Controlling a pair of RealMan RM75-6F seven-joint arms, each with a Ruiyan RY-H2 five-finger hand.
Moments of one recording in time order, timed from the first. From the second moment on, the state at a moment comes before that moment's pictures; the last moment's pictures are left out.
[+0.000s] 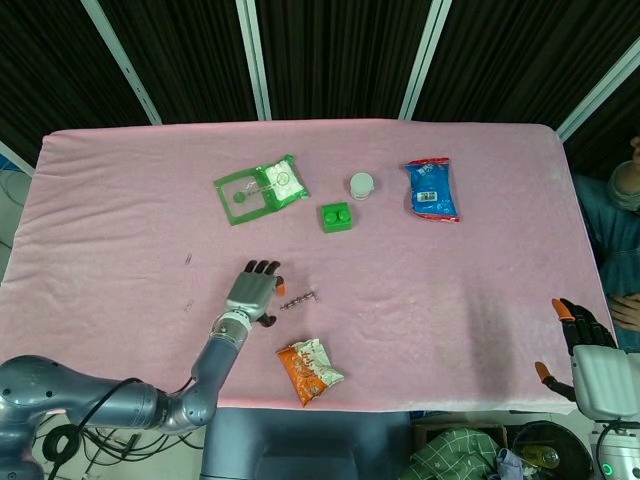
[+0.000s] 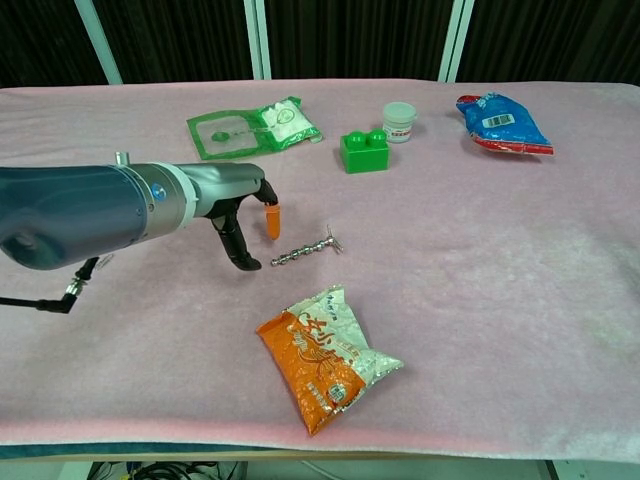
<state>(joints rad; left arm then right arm) -1.08 -1.71 -0.18 -1.59 0.31 1.07 0.76 0.02 -1.16 0.05 -1.66 -1.50 1.54 -0.11</state>
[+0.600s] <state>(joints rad) -1.09 -1.80 -0.21 -1.48 0.32 1.06 0.77 0.02 -1.16 0.06 -1.66 -1.48 1.53 -0.11</state>
